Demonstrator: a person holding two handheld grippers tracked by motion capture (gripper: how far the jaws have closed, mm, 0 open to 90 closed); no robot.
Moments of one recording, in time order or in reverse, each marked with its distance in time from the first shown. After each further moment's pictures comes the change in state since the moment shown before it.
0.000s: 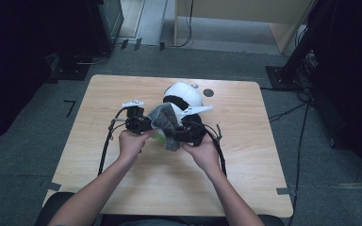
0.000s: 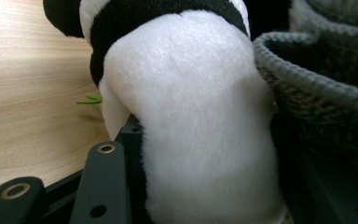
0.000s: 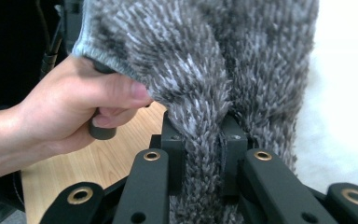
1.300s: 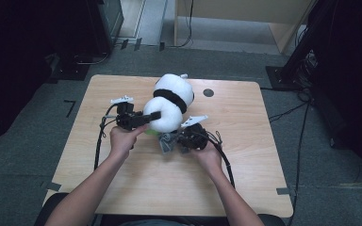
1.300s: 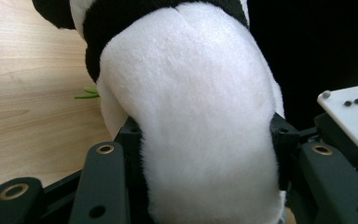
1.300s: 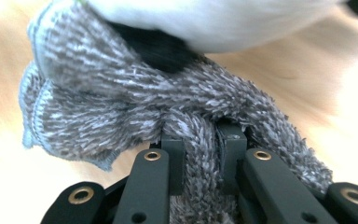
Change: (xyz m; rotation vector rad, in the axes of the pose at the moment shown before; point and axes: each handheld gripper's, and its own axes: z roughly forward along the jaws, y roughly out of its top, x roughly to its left) left arm 0.016 0.010 -0.023 -0.043 0.005 0.001; right arm -0.049 -0.046 0.032 0.147 -0.182 -0.145
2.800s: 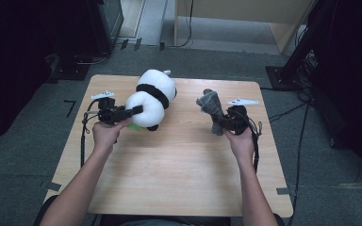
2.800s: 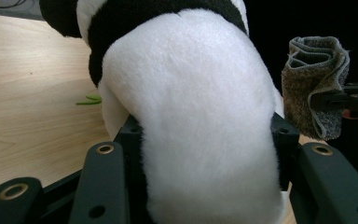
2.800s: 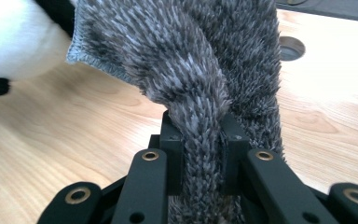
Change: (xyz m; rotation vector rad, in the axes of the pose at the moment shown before) left arm 0.045 0.012 -0.038 -0.044 0.065 0.024; right arm -0.086 -0.009 -0.096 -0.170 -0.181 0.294
